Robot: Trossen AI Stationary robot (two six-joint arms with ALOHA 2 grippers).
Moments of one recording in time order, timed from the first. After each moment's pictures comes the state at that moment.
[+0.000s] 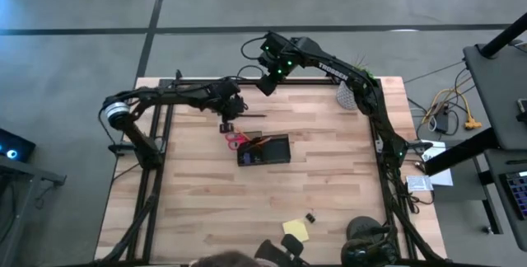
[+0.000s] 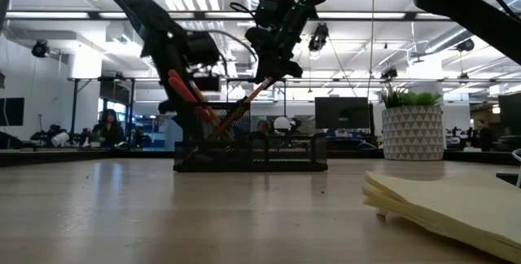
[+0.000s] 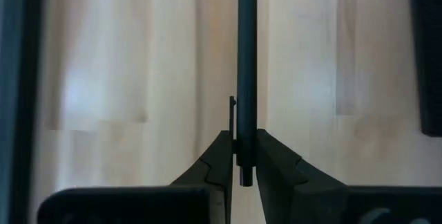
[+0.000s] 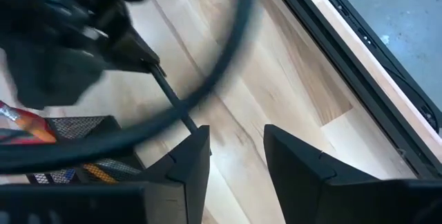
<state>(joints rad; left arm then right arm) 0.56 1.61 0.97 -0.43 0.04 0.54 -0.54 2.25 2.32 -1.17 -0.21 0.15</state>
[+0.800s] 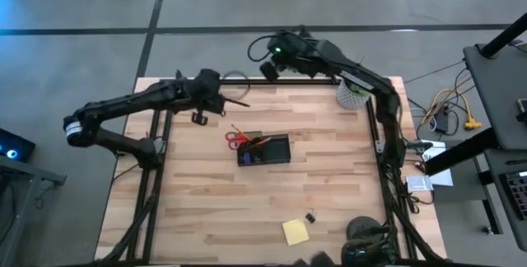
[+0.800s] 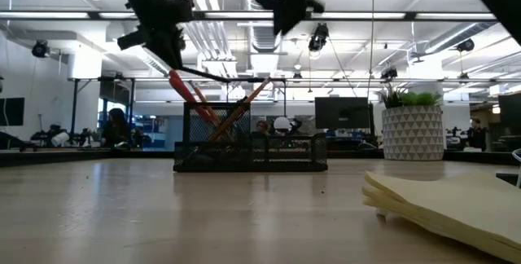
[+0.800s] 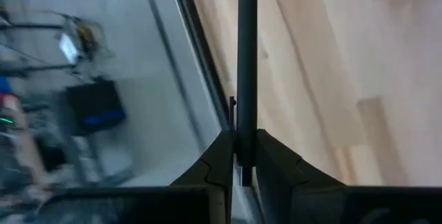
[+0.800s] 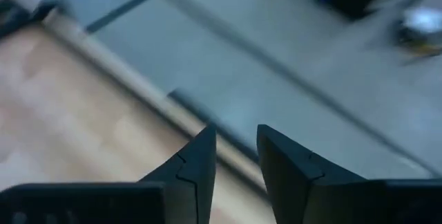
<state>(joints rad) 0.38 1.21 1.13 -0.83 -0.42 0.94 -0.38 2.02 2.32 -1.12 0.57 0.28</state>
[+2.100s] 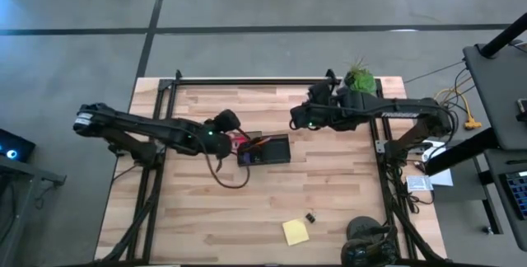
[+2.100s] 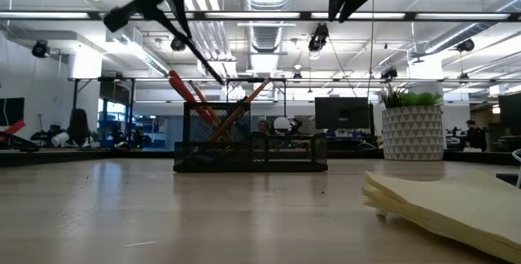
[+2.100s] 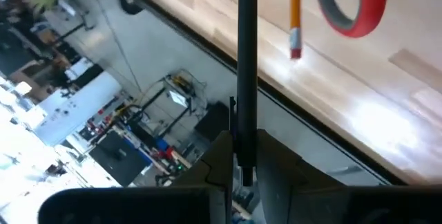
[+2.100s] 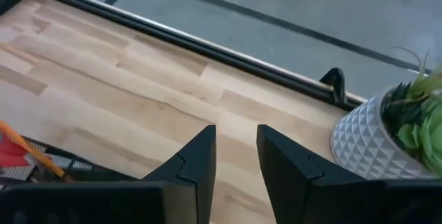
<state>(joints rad) -0.17 1.33 1.18 -0.93 -0.87 1.19 0.01 1.57 1.63 -1.27 0.77 1.04</state>
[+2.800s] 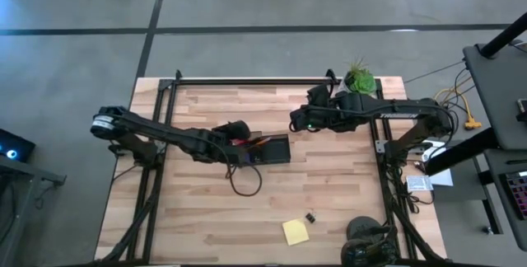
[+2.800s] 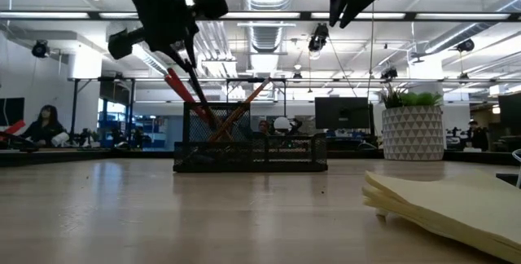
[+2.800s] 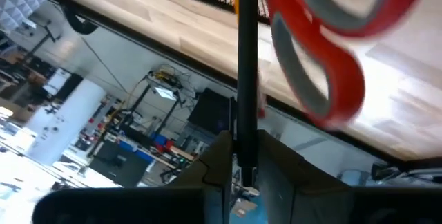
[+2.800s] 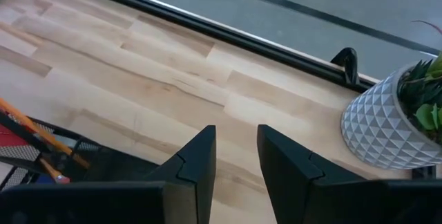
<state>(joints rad) -0.17 1.52 1.18 -0.95 -0.91 1.20 0.01 1.57 1.61 -1.27 0.71 1.07</state>
